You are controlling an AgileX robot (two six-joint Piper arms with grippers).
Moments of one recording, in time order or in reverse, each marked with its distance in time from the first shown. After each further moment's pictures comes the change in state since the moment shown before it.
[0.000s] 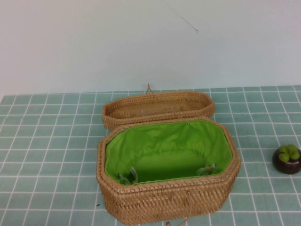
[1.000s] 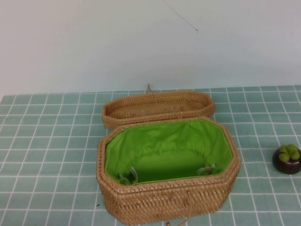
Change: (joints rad) right arm 0.229 0.826 -0.555 -0.088 0.428 0.081; left arm 0.000 0.000 0.000 0.000 0.000 0.000
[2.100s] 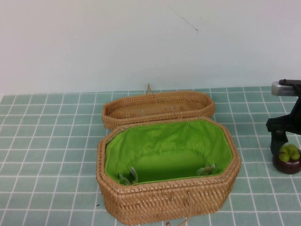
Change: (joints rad) right arm 0.022 0.399 -0.076 0.017 -0.122 0.153; left arm 0.000 0.000 0.000 0.000 0.002 0.000
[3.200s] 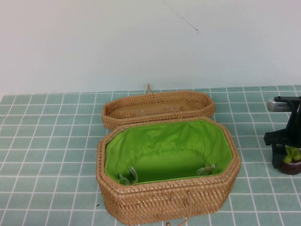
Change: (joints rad) right arm 0.000 0.104 0.000 -0.030 0.011 0.027; left arm 0.000 0.000 0.000 -0.008 0.000 0.000
